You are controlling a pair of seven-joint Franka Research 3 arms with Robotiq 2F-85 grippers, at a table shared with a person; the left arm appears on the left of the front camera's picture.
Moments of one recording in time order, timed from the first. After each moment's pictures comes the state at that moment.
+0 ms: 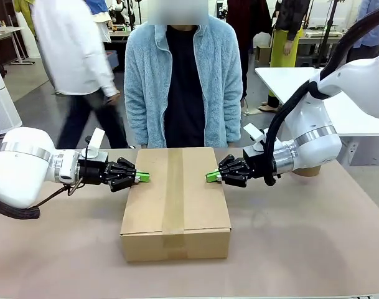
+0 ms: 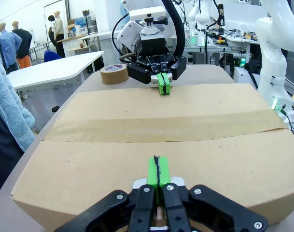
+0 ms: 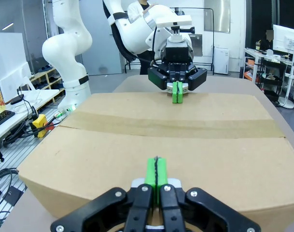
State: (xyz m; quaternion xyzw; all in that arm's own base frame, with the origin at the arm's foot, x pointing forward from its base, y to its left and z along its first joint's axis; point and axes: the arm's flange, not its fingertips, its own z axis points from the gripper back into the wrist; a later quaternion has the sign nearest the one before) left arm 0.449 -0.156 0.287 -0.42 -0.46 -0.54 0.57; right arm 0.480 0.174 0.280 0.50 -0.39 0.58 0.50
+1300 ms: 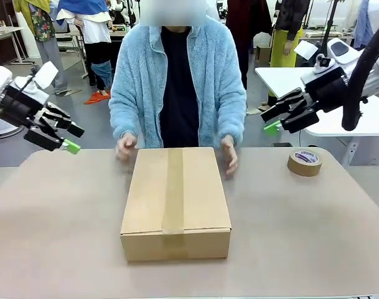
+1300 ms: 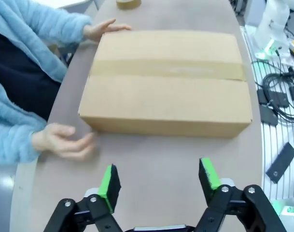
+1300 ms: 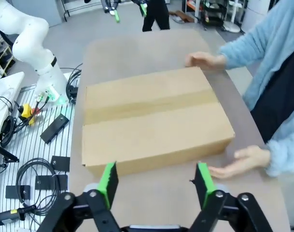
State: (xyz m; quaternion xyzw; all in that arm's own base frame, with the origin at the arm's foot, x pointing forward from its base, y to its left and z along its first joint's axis) left arm 0.401 -0.055 0.497 -0.22 -0.30 -0.60 0.71; right arm 0.403 0.078 0.518 0.30 -0.34 0.57 0.69
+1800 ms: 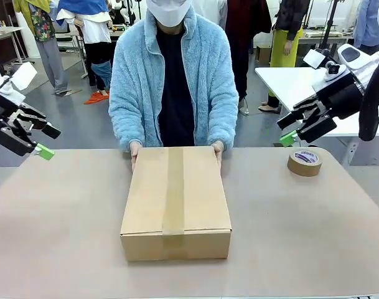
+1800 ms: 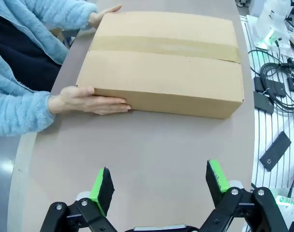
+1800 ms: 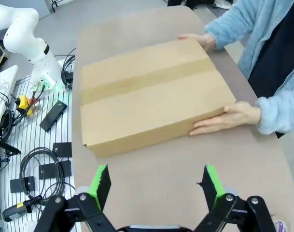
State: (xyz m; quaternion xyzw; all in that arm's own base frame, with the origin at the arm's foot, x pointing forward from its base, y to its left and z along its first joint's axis) left arm 0.376 -0.028 0.507 -0.20 -0.29 -0.59 0.73; right arm 0.389 0.061 0.510 0.27 -0.30 0.56 0.73
